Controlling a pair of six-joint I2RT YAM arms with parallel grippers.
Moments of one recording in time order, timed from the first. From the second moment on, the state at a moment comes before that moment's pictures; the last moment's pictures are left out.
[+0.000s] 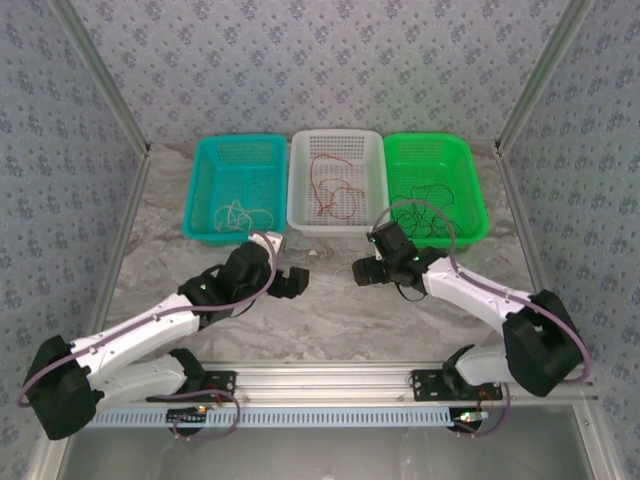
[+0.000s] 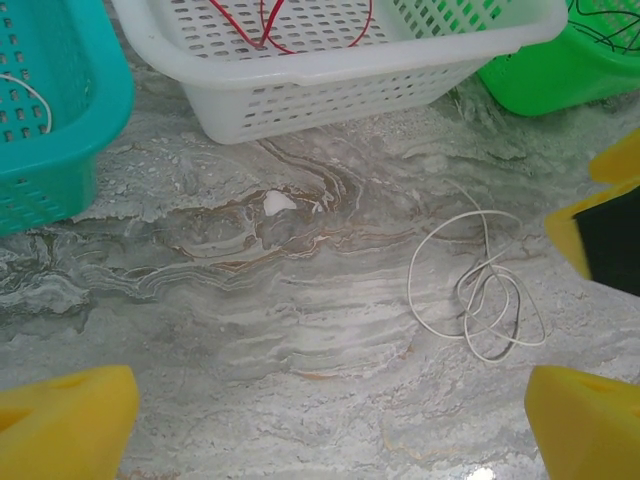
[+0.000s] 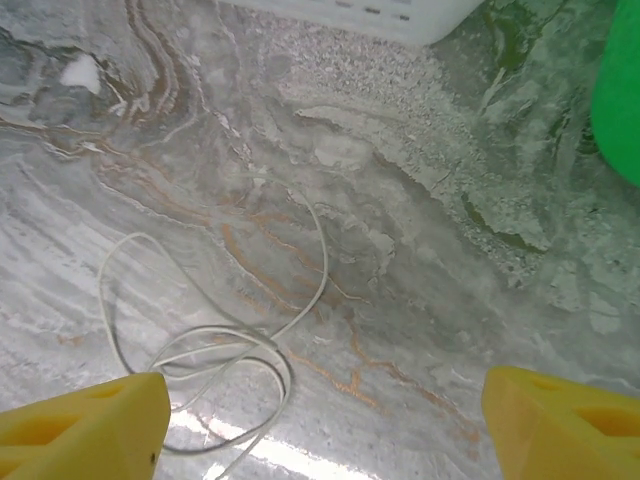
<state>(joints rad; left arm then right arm) -0.84 1.01 0.63 -0.27 -0.13 -0.45 0.62 1.36 0.77 -0.44 0.08 0.32</state>
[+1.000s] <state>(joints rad) -0.84 0.95 0.60 -0.27 -0.16 -0.48 0.83 1.39 0.82 -0.33 0.28 0.31</state>
